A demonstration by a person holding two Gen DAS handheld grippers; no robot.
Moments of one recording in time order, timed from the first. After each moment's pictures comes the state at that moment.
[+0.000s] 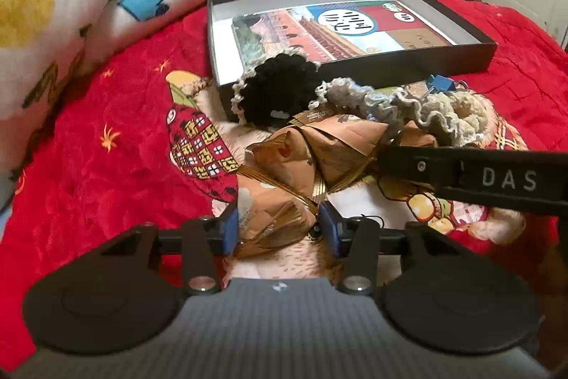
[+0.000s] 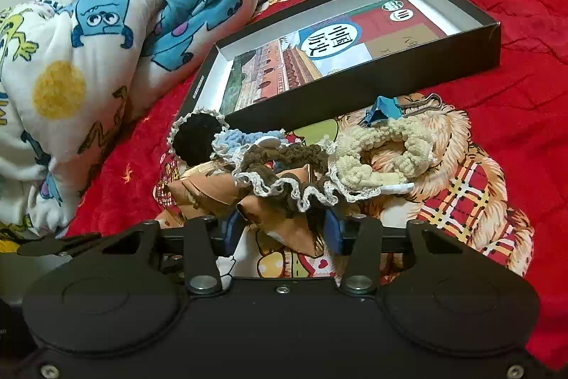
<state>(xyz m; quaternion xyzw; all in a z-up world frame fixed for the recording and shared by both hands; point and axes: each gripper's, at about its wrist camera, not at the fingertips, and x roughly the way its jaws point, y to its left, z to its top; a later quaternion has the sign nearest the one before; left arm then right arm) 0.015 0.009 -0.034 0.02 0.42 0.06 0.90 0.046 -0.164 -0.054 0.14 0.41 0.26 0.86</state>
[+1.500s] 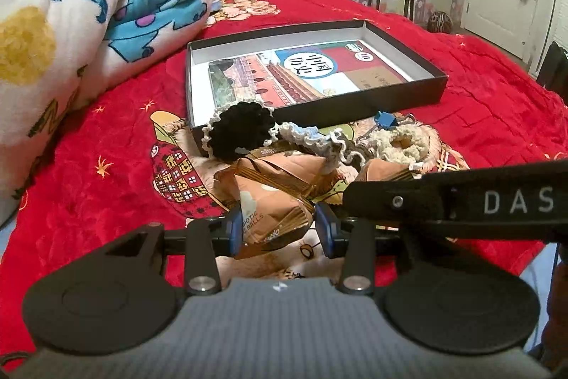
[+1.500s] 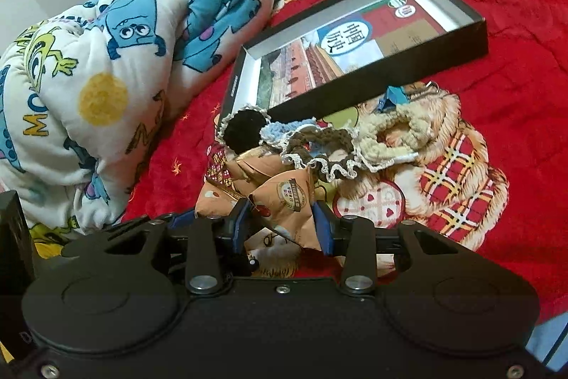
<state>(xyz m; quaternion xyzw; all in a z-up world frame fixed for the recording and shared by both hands) -0.011 -0.014 -0.002 0.01 0.37 0.03 0.93 0.012 -0.186 -0.013 0.18 0.43 0.29 0.84</state>
